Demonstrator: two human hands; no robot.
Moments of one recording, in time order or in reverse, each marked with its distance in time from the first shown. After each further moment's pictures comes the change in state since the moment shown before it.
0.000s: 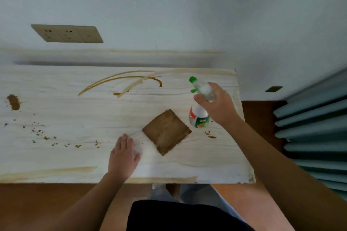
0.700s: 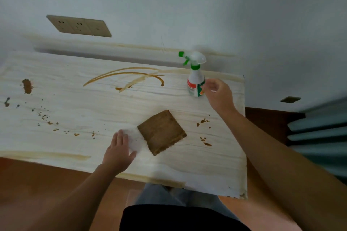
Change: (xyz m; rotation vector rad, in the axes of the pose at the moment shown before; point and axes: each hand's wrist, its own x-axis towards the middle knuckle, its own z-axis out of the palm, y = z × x) left_hand -0.003 0.028 -0.002 -0.004 -0.077 -0.120; right_hand 0.082 0.064 0.003 0.017 0.023 0.080
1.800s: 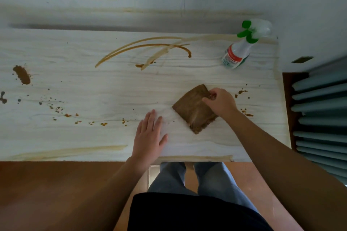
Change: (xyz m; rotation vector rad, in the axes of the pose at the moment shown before) left_hand 0.016 -0.074 0.019 -0.052 0.198 0.390; right_hand -0.084 0.005 0.152 -0.443 -0.199 0.290
